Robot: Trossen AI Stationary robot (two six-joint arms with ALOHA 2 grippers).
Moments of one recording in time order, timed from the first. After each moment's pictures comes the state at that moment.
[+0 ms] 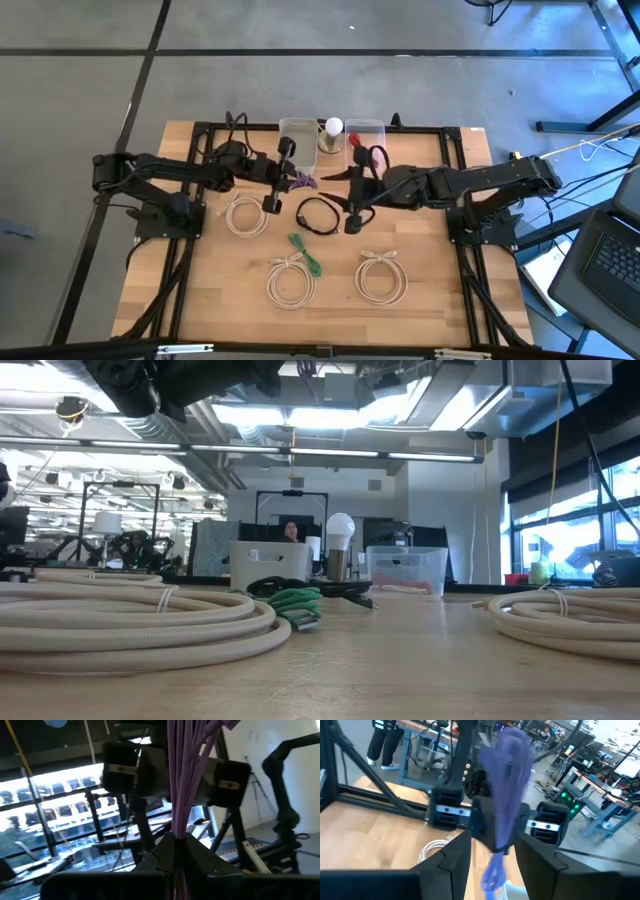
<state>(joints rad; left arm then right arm) 0.25 1.33 0.64 1.02 0.49 0.11 0.21 1.46 1.36 -0.14 0.38 -0.28</state>
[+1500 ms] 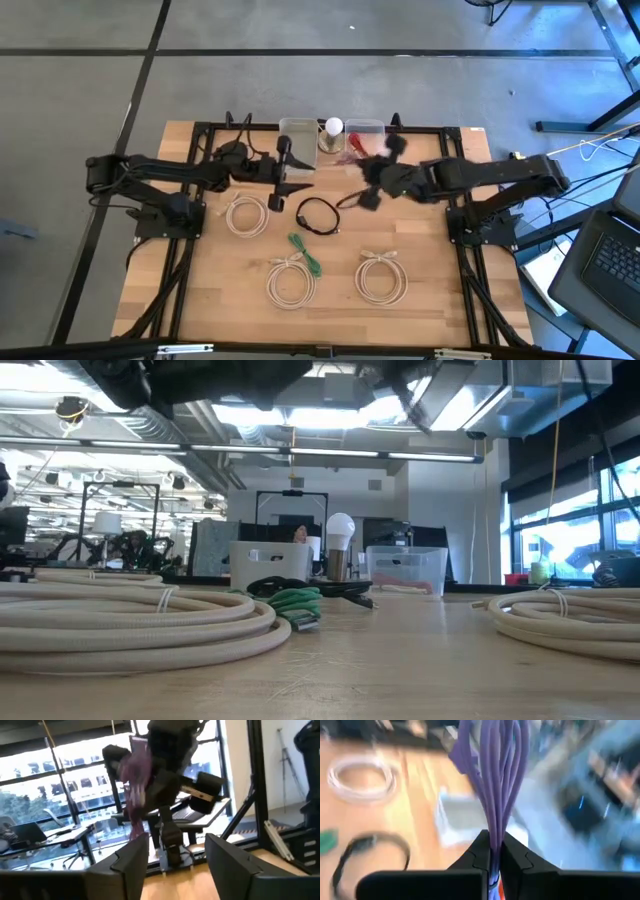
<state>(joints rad) 0.25 1.27 0.64 0.80 0.33 0.16 0.13 1.38 1.36 -0.66 0.73 -0.03</state>
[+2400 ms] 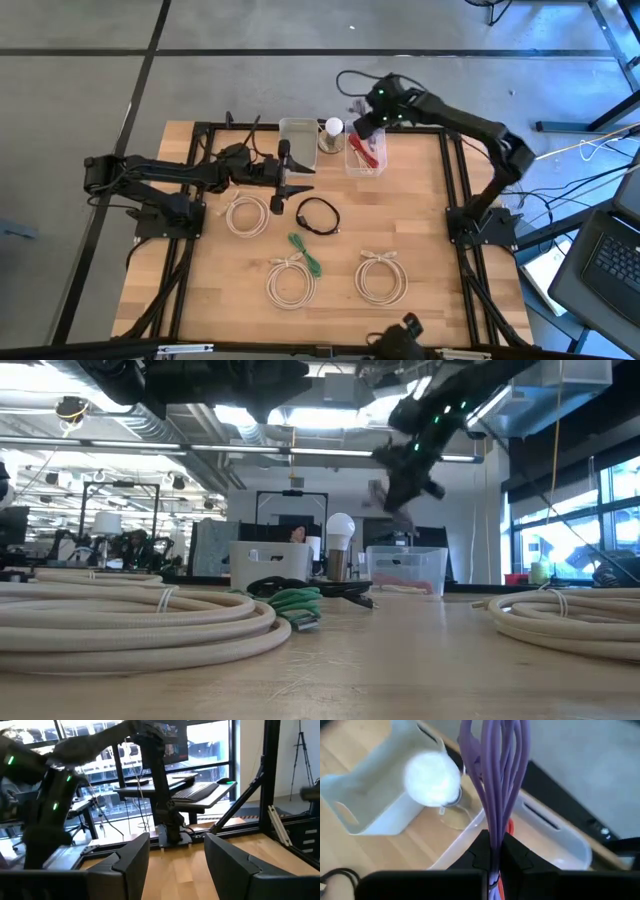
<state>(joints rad) 0.22 1.25 0.64 0.67 0.26 0.13 -0.71 1.68 1.37 -0.60 -0.07 0.21</state>
